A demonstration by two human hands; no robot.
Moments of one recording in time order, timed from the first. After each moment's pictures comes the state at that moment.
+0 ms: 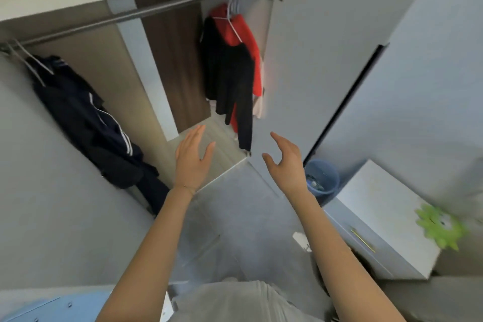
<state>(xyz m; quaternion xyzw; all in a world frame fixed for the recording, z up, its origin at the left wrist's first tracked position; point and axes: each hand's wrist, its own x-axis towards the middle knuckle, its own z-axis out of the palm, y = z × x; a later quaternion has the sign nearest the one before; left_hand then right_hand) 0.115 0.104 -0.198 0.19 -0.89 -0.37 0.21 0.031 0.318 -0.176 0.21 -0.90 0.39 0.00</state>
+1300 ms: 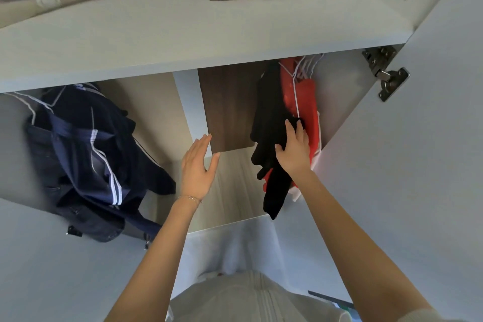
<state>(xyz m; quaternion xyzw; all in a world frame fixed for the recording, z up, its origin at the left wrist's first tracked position) -0.159 -0.038 -0.212 0.43 -0.81 -0.34 0.23 -0.382 0.062 -0.220 0.34 -0.91 0.23 -0.07</state>
